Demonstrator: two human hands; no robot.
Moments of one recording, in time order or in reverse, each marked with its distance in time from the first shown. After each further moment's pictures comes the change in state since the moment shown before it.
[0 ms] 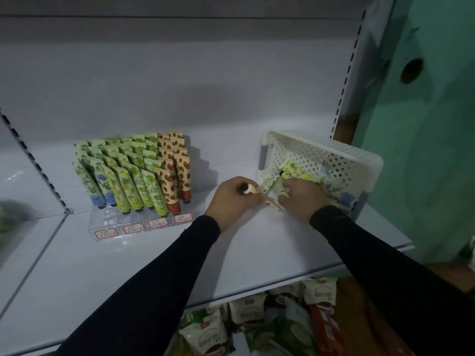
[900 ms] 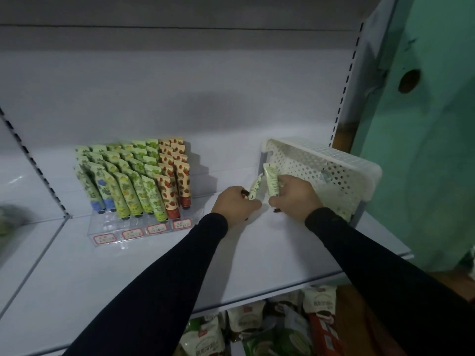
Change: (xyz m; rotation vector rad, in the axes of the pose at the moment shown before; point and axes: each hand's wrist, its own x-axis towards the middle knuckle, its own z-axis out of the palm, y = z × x) left_hand 0.016 0.009 0.009 0.274 0.029 -0.209; right_hand 0.005 -0.014 -0.003 0.411 0.026 -0.019
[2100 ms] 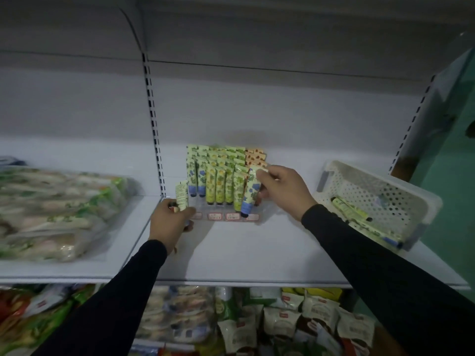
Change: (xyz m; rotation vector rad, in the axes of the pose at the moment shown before) left_hand -0.142 -0.124 -0.193 -0.484 0.635 -0.052; right_hand -0.058 -0.161 0.072 0.282 -0.144 -0.329
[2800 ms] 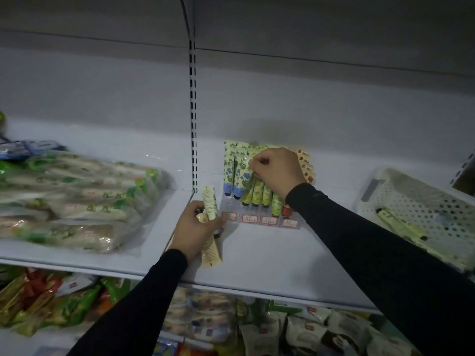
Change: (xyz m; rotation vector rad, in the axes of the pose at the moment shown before) left_hand 0.013 -0.031 -0.030 -0.064 -0.073 0.036; right_hand 0.060 -0.044 0.086 -0.333 0.029 -0.210
